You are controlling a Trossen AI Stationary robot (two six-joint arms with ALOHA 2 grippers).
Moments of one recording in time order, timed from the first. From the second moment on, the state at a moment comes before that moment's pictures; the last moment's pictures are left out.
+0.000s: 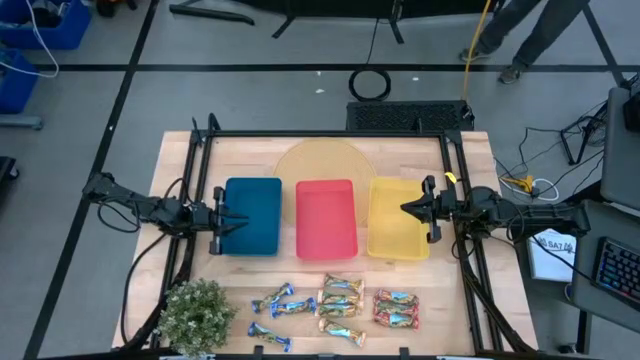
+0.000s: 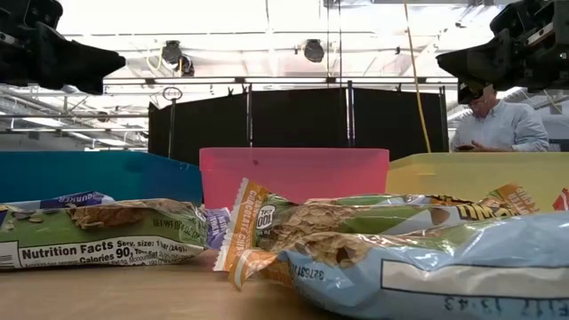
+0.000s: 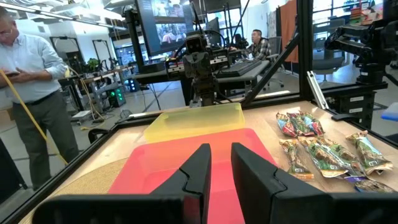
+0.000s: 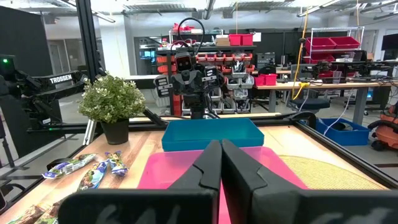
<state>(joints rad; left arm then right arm) -0.38 0.10 0.01 0.15 -0.37 0.17 -0.05 0.15 0.01 0.24 -0.03 0.04</state>
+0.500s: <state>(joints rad) -0.38 0.10 0.01 0.16 -0.37 0.19 -0.05 0.15 0.01 0.24 -0.03 0.04</state>
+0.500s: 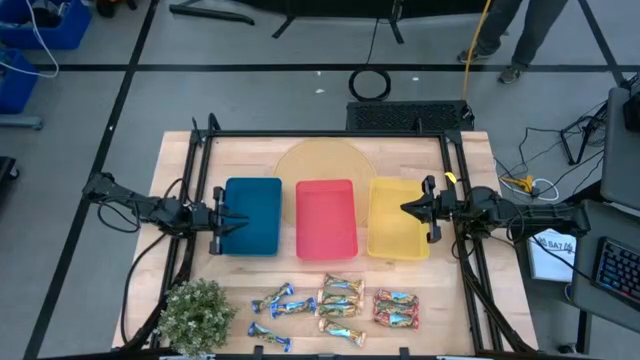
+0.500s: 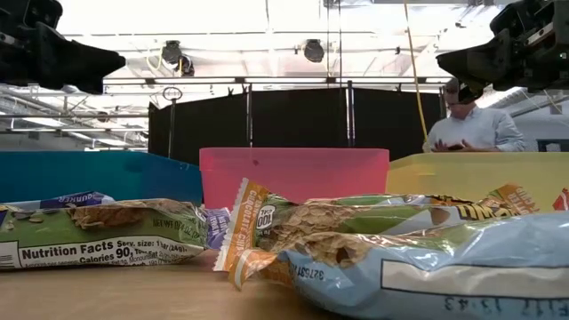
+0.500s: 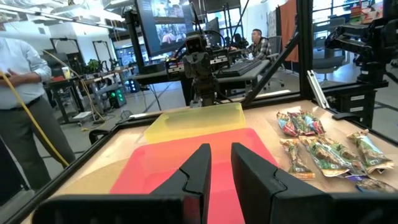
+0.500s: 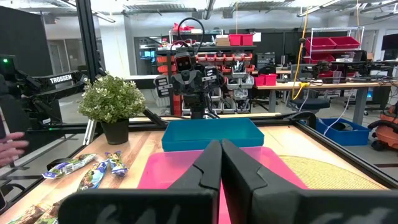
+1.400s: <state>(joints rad) -0.38 0.10 0.01 0.24 -0.54 0.36 -0.05 0.15 0.02 0.26 -0.03 0.04</state>
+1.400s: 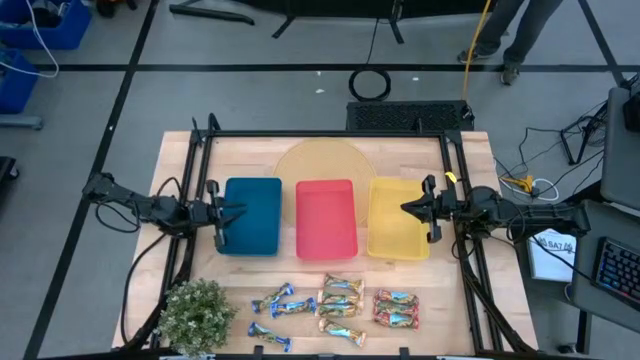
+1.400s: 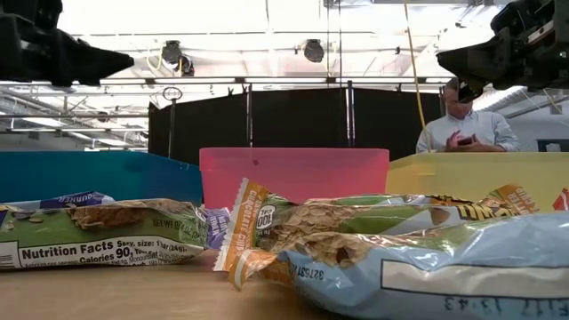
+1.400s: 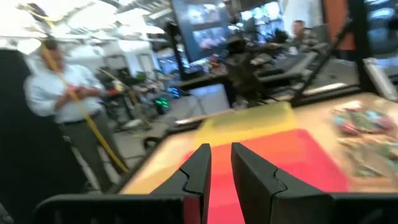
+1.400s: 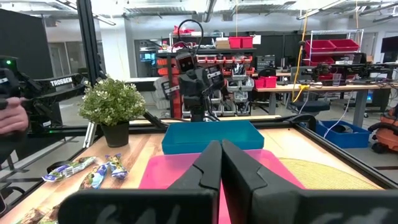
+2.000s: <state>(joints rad) -0.38 0.10 0.01 0.42 -0.61 0.36 0.11 0.43 0.37 0.17 -0.04 -0.14</state>
